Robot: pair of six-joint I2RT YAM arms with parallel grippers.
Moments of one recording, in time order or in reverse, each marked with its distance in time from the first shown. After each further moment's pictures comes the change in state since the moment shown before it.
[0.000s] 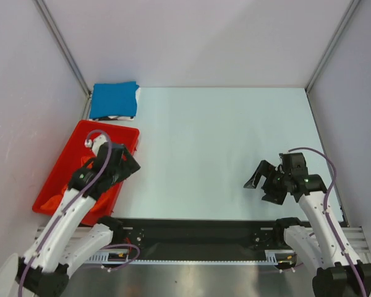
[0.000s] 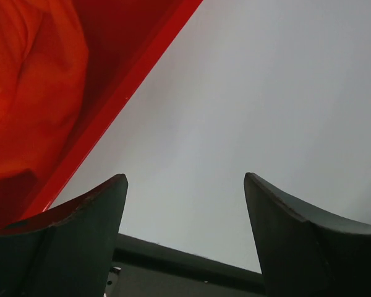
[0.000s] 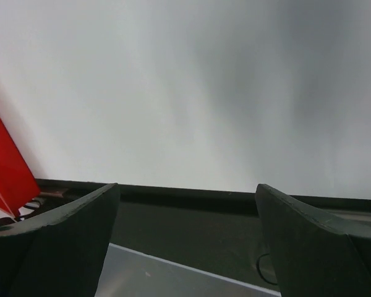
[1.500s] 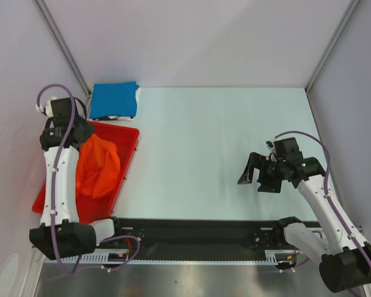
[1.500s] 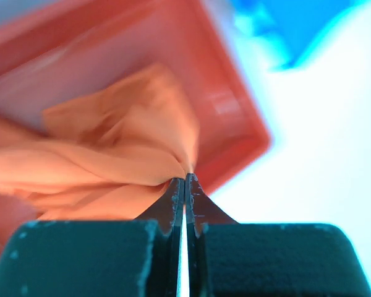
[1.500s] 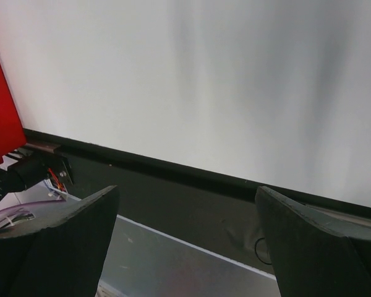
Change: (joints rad) left arm 0.600 0.450 0.424 0.035 0.088 0.225; right arm 0.130 0.157 0.219 -0.090 -0.036 -0.137
